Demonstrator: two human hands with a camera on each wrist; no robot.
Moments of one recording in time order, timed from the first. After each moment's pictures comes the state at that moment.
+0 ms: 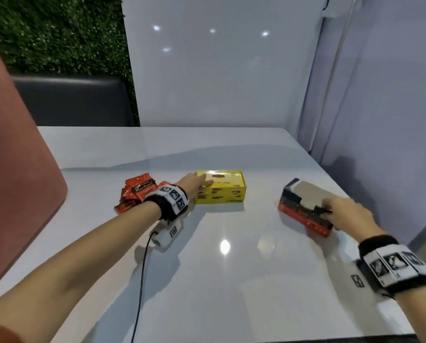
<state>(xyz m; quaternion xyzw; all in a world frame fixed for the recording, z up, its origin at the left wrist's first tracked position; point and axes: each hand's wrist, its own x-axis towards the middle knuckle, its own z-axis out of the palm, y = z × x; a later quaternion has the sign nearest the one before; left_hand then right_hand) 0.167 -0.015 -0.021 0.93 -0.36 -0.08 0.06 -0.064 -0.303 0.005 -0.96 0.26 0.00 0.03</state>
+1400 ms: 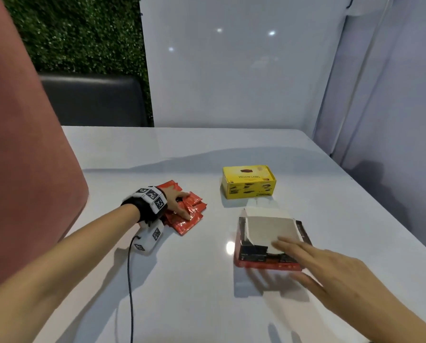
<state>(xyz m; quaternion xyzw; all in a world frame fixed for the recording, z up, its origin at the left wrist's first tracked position) 0.205 0.096 -0.020 0.94 -0.22 -0.24 -0.01 -0.116 -0.122 0.034 -1.00 -0.04 -0.04 0.03</state>
